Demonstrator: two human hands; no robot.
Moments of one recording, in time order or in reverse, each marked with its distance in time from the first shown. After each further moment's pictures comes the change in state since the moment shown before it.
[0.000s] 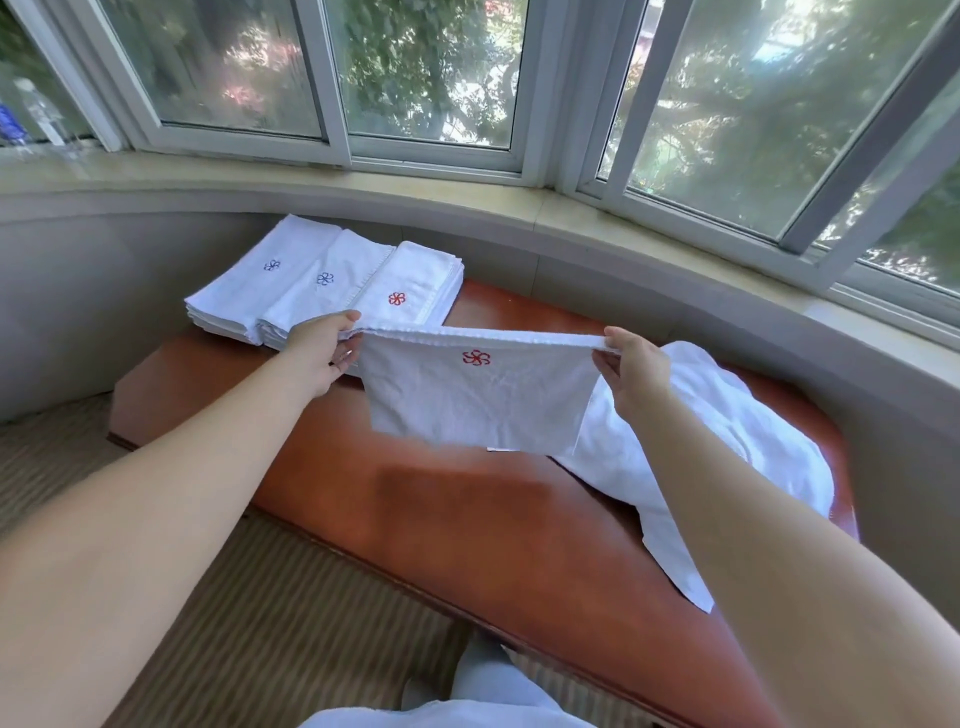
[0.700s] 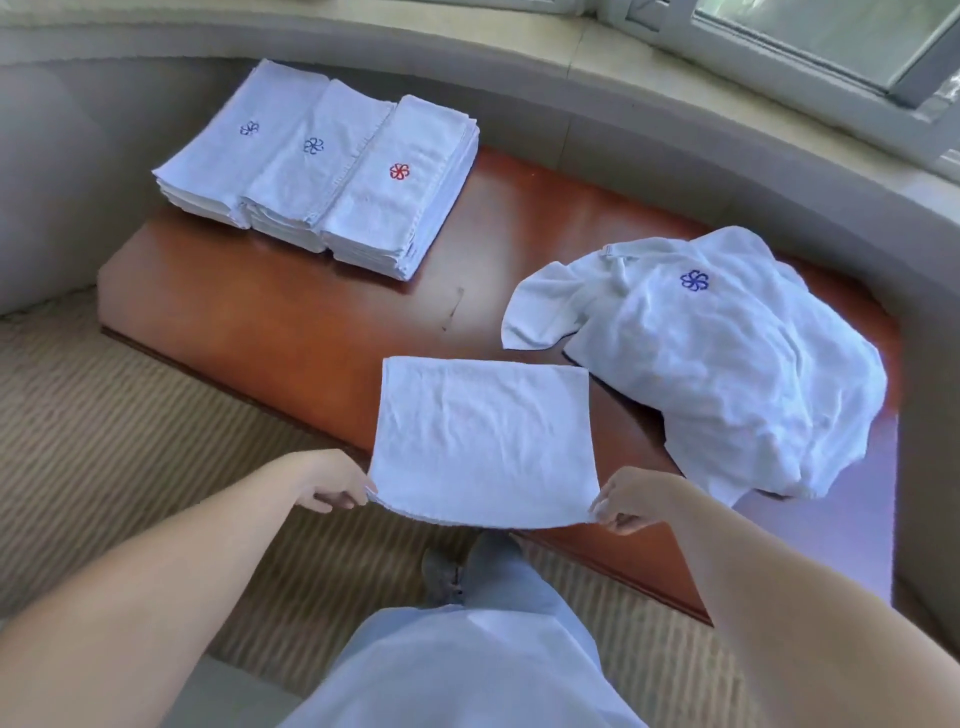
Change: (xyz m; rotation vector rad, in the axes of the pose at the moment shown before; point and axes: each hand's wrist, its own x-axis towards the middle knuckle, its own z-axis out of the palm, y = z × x) left_hand -0.040 -0.228 -0.109 1.153 -0.384 -0.729; right_hand -0.042 0.180 -0.161 -1.438 -0.663 0.753
